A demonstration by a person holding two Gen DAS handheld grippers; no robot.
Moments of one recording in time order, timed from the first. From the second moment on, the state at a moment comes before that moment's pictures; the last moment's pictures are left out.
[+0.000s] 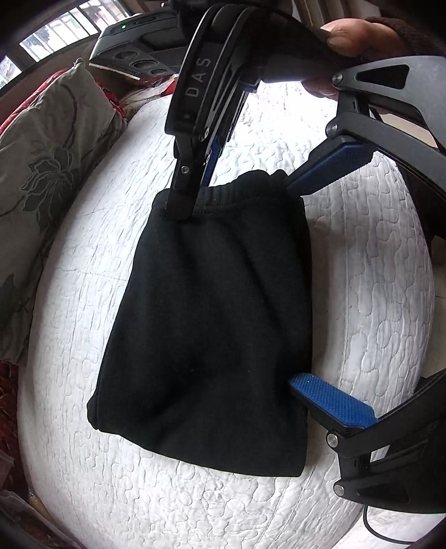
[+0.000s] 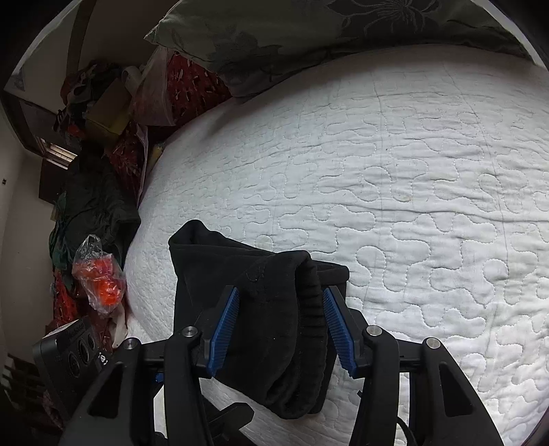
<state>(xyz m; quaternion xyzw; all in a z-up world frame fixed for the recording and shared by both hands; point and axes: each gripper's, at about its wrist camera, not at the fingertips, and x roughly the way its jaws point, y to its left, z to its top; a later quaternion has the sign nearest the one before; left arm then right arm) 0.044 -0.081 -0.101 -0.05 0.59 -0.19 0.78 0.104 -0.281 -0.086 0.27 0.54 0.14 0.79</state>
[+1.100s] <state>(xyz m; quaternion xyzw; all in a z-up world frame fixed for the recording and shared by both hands) 0.049 -0.095 -0.105 0.07 0.50 -0.20 0.84 0.096 -0.287 -0.102 0.34 0.54 0.18 0.75</state>
